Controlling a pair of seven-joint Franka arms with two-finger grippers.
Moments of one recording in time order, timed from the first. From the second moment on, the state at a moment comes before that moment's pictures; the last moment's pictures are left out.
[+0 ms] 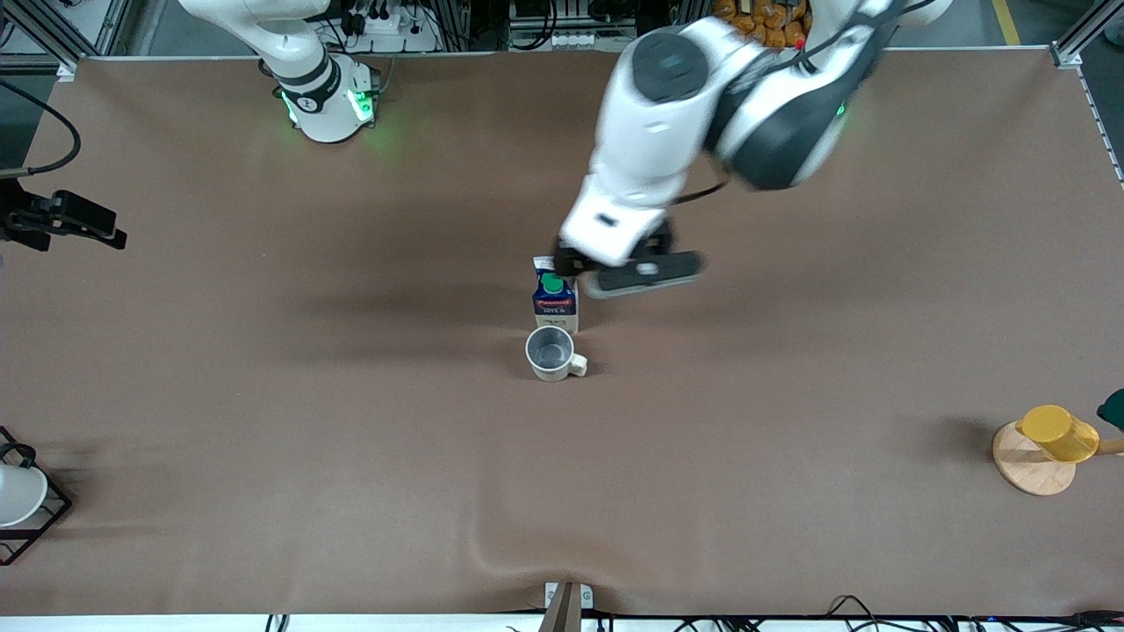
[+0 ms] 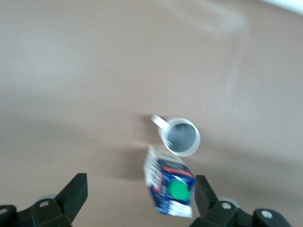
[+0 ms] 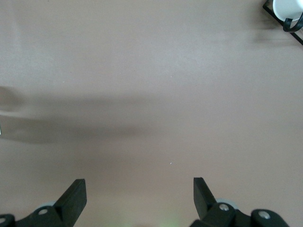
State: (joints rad) left arm -0.41 0.37 -0.27 -1.30 0.10 1.81 -0.97; right arm 0.04 0.06 -0.12 -1.50 0.02 1.47 -0.09
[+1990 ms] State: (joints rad) left arm 0.04 0.01 -0.10 -1.50 0.04 1.61 -0.18; right arm 0.04 0.06 -0.12 -1.49 0.01 1.48 -0.09
